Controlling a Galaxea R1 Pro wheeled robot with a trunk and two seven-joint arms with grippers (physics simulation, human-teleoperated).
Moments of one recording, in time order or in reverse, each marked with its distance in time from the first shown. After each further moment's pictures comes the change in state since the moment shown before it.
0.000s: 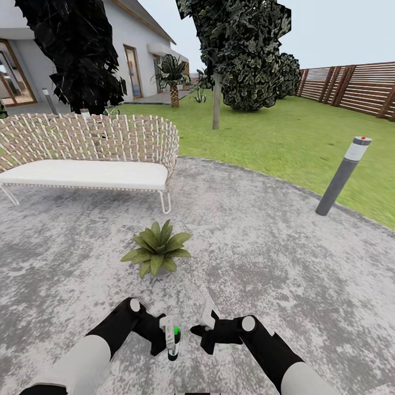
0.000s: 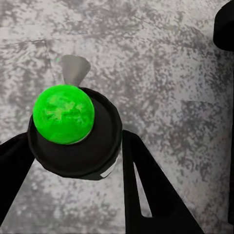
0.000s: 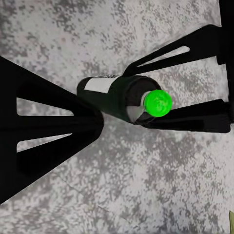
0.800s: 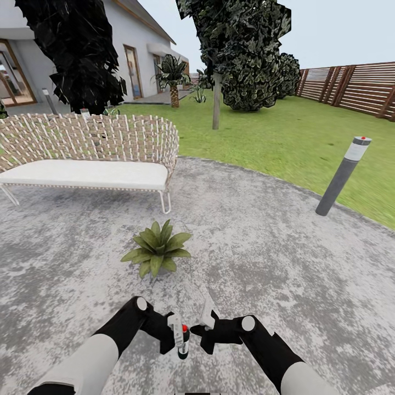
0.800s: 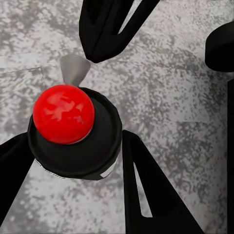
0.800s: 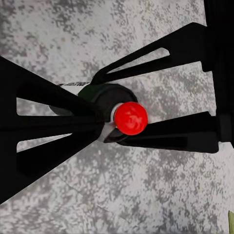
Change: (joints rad) left arm -0.005 -0.045 0.009 -0.002 0.015 -0.004 -0.001; right arm 0.000 0.001 0.000 -0.001 0.000 0.000 0.000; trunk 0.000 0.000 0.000
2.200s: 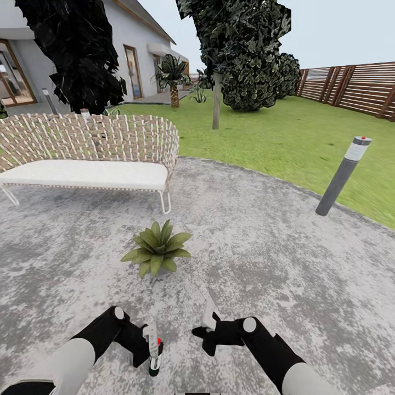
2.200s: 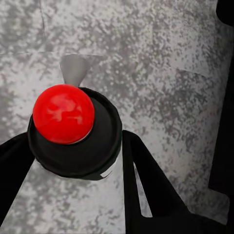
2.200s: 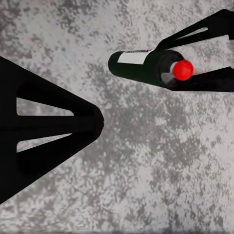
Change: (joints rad) left arm -0.004 0.130 0.019 0.123 -0.011 0.002 0.017; right arm 0.000 -0.006 0.000 0.016 -0.001 -0.006 0.002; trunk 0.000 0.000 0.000
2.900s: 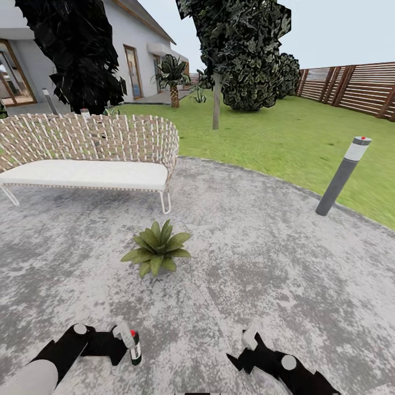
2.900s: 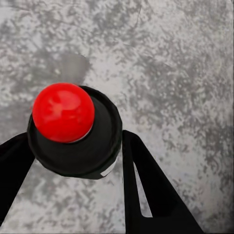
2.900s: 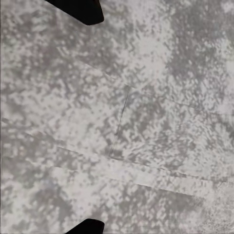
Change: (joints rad) left arm 0.088 0.153 0.120 0.003 0.280 -0.030 0.165; right arm 0.076 -0.146 -0.007 0.237 -0.226 -0.124 -0.363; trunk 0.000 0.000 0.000
